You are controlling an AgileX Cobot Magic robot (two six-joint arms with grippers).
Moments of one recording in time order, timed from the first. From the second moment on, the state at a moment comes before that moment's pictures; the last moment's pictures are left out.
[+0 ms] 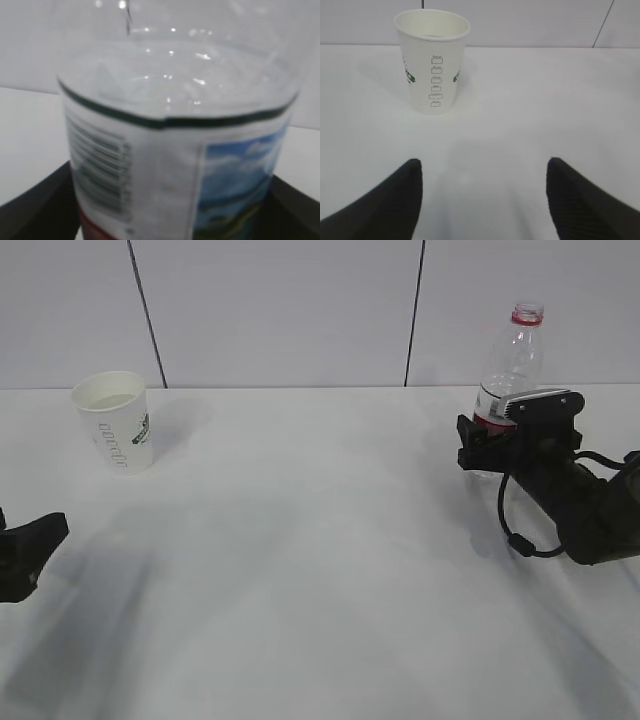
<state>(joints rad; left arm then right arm) -0.07 1.62 -0.13 0.21 -1.14 -0.20 0.06 2.37 -1.07 -0.09 -1.08 -0.06</state>
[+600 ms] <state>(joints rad) -0.07 1.62 -0.13 0.22 -1.14 -0.20 0.06 2.32 -1.02 -0.08 -1.13 -0.06</state>
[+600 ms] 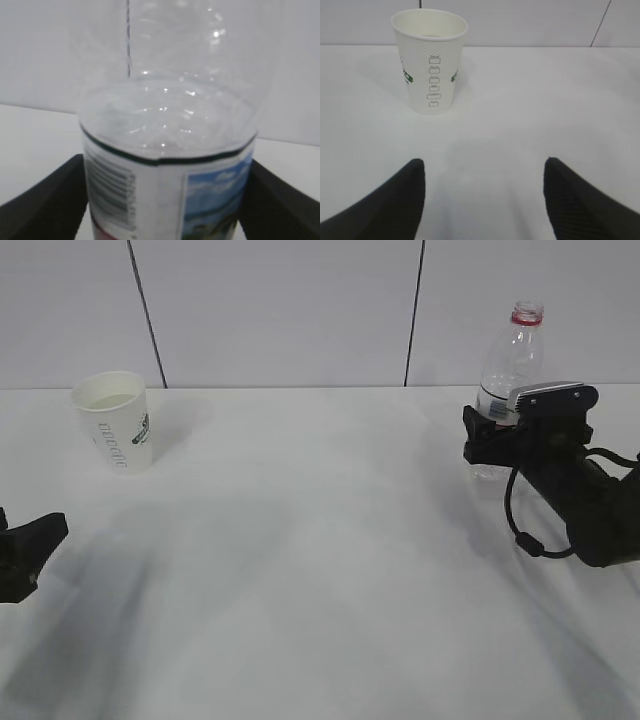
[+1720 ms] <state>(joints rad) -0.07 1.62 -0.13 0.17 -1.14 -0.12 0.06 1.96 -0.59 -0.08 -1.14 -0.06</state>
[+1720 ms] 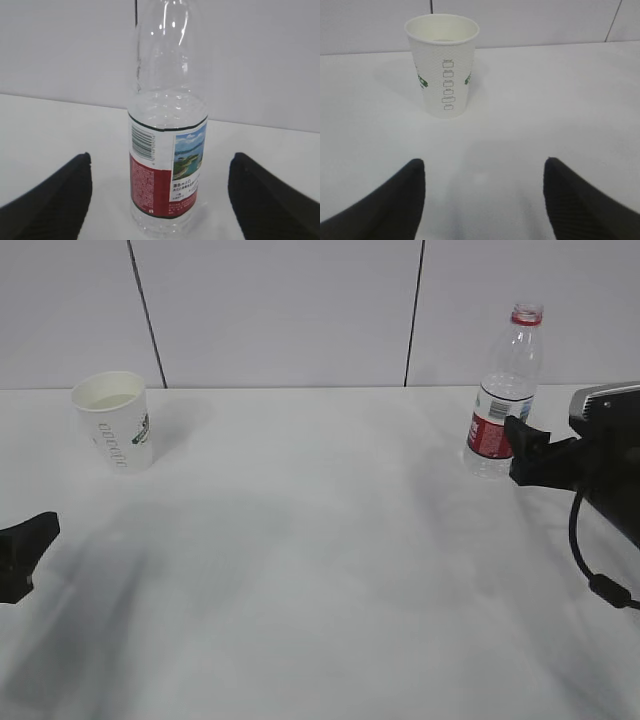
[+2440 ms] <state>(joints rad) -0.07 1.37 -0.12 0.08 -1.12 -0.10 0.06 1.65 -0.42 -0.06 -1.13 -0.06</state>
